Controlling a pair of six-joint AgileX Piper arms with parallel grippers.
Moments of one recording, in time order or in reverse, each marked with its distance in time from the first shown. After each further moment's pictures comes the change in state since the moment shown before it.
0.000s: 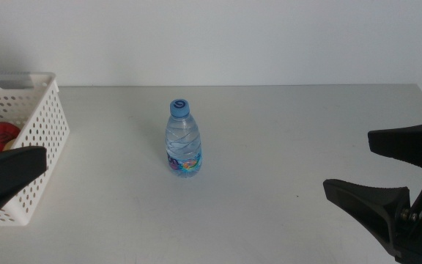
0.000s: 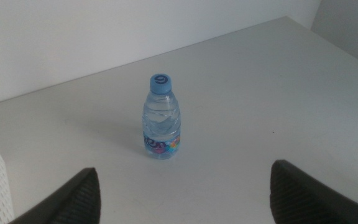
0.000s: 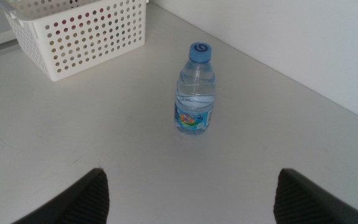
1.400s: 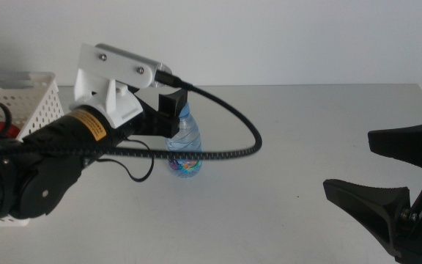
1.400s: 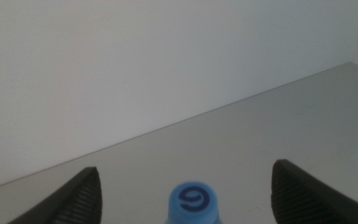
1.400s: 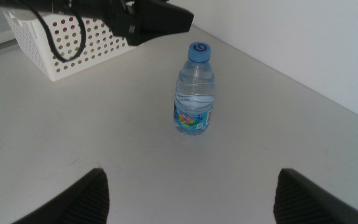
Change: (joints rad) left arm 0.000 0.864 0.121 0.160 -1.191 -0.097; right arm 0.000 0.000 0.000 0.000 0.000 0.000
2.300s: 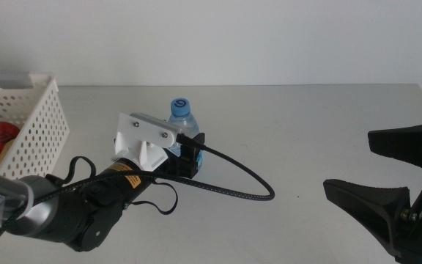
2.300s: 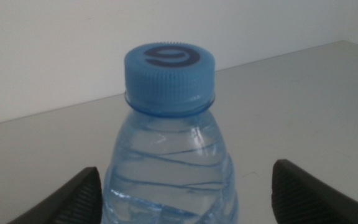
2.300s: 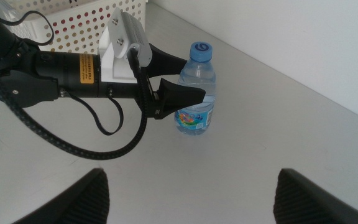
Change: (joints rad) left arm 0.000 0.444 0.100 0.028 -0.588 -0.061; right arm 0.000 0.000 0.000 0.000 0.000 0.000
